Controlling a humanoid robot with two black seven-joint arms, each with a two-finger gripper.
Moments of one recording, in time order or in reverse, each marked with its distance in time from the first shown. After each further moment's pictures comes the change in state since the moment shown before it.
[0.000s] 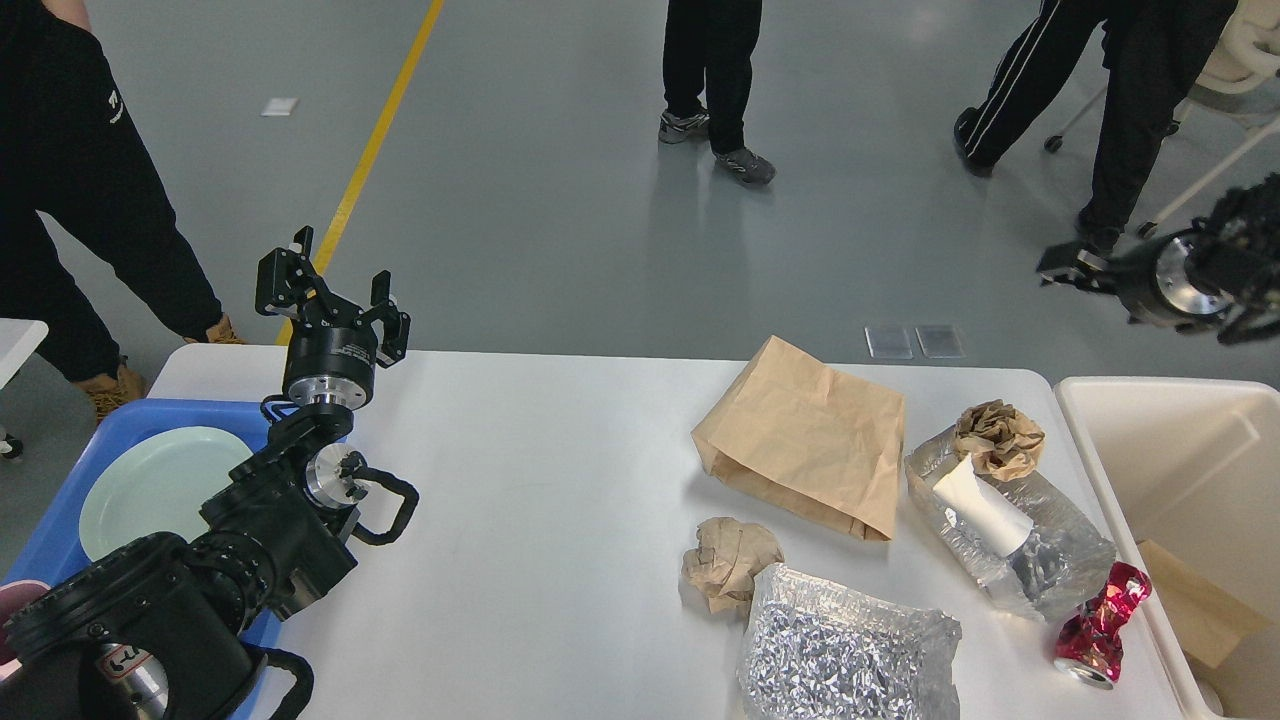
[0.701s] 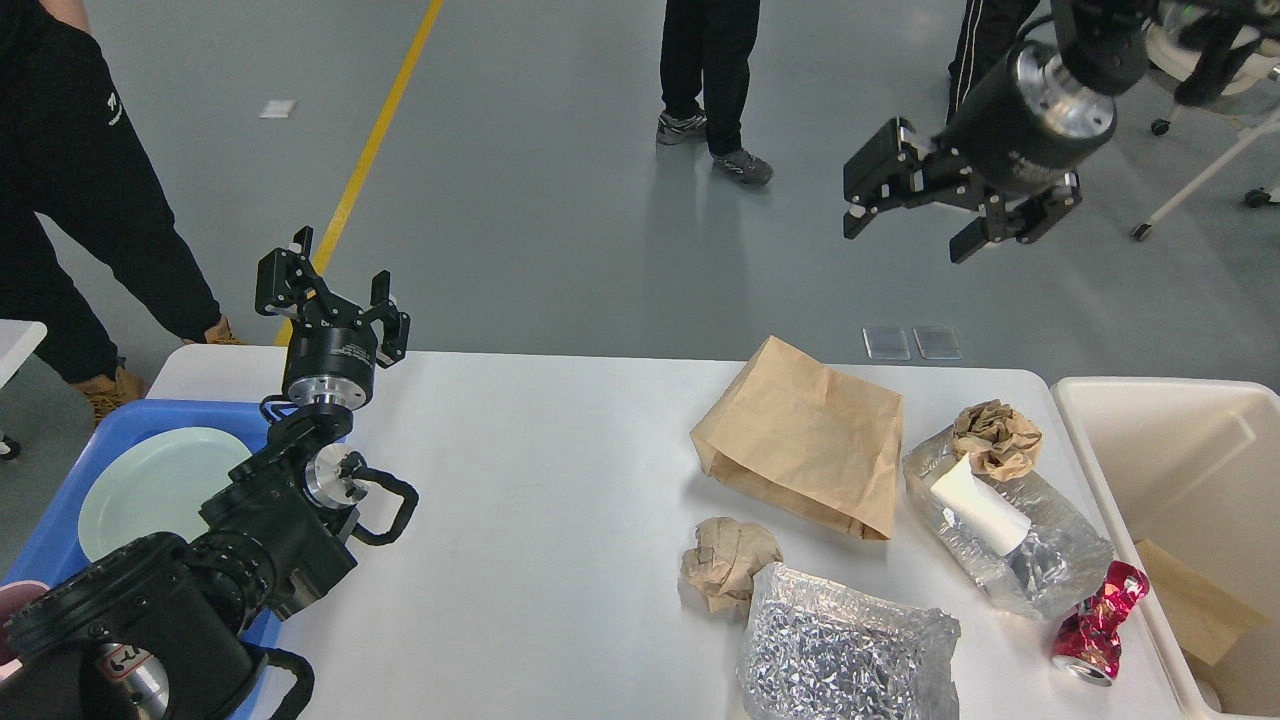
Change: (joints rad) left arm 0.000 0.000 0.000 0.000 0.000 0.001 0.000; right arm 0.547 0.141 0.003 0.335 -0.002 0.469 0.002
